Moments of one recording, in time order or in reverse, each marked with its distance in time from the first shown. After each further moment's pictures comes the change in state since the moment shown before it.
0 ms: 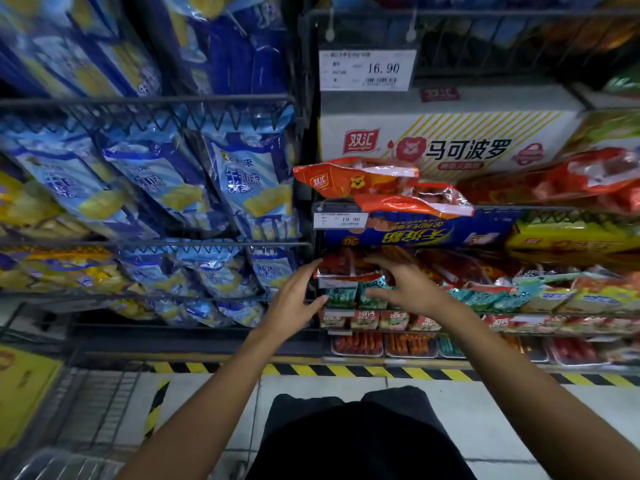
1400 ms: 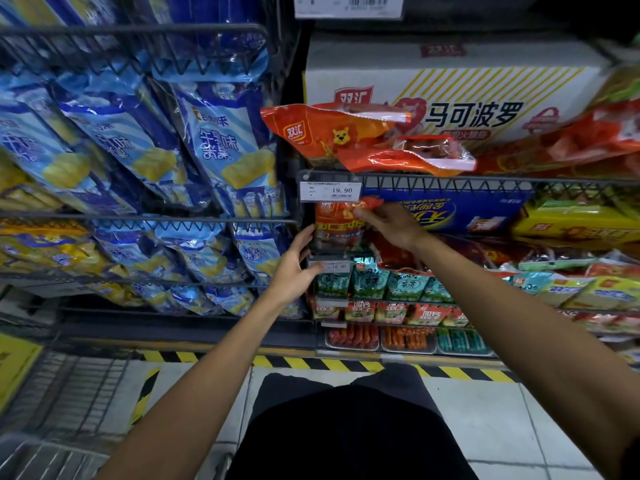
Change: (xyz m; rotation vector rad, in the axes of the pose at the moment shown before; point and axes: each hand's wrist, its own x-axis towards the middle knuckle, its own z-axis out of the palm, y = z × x) left_hand 0.036 0.011 0.031 -0.505 0.046 -0.180; right_hand 0.078 0.035 -0.014 0.272 0.171 0.034
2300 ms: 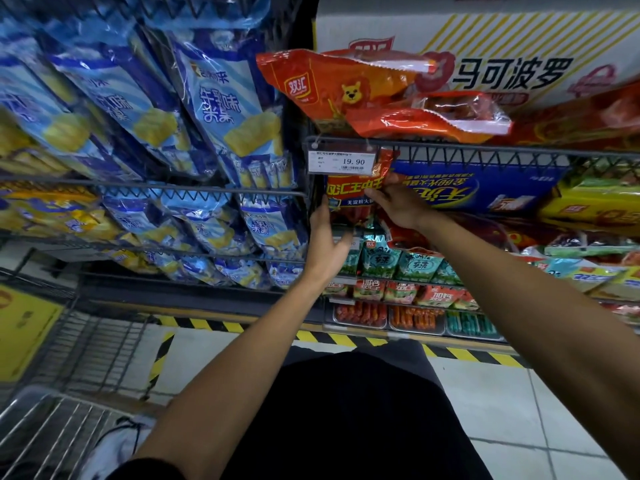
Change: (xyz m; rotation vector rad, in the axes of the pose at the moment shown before) left_hand 0.021 -0.001 0.056 0.037 0.243 0.017; right_hand 0.029 0.021 0.016 -0.229 -0.103 0.018
